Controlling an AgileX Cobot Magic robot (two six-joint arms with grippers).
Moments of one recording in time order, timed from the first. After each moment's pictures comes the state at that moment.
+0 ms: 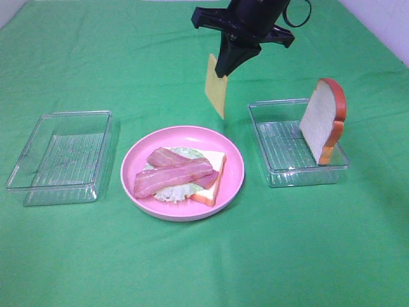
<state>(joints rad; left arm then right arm) -0.59 0.00 -0.50 -0.03 1.05 0.00 0.40 2.21 -2.09 0.41 1.22 -0.01</state>
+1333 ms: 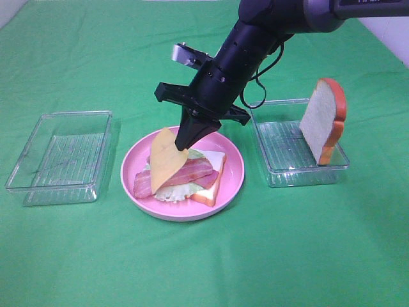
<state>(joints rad) -0.59 0.00 -0.50 -0.03 1.05 0.00 0.49 2.25 -1.75 0.62 1.06 -0.15</state>
